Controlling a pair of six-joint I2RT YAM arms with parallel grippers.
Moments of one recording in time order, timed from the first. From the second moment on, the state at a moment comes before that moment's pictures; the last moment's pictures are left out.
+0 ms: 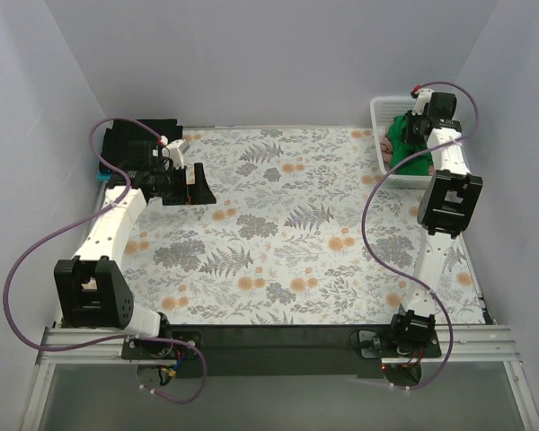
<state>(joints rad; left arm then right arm) -0.03 1.44 1.22 -0.69 0.56 -0.06 -0.19 2.41 2.21 -0.51 -0.23 -0.19</state>
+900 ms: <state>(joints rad) -0.02 1.36 1.24 -0.71 0.56 -0.10 -0.20 1.55 2.11 -0.51 -0.57 -0.07</state>
